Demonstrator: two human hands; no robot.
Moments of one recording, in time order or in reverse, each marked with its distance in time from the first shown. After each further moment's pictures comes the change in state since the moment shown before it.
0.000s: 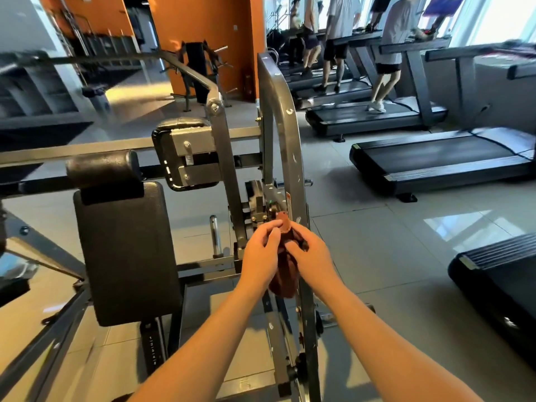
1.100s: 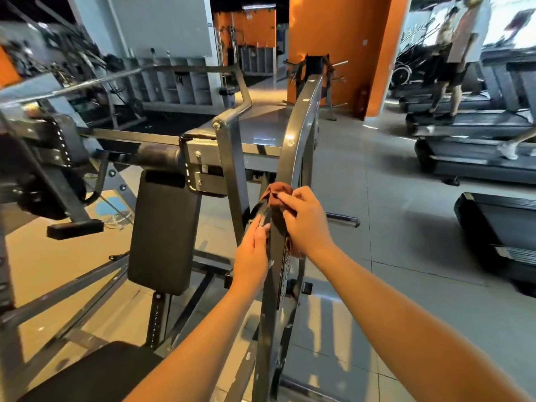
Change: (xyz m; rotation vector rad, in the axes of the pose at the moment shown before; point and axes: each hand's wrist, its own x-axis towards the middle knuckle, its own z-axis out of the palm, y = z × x) left_hand 0.085 0.021 0.125 0.143 0.520 0.066; right_hand 0.205 -0.012 -0.096 -0.259 -0.207 -0.678
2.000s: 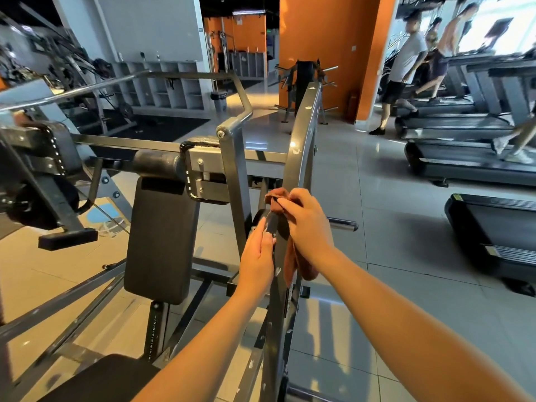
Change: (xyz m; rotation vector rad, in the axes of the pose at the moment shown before) left_hand 0.020 -0.018 -0.011 0.066 -0.062 0.080; right_hand 0.007 -0.005 0.010 -0.184 0.014 -0.063
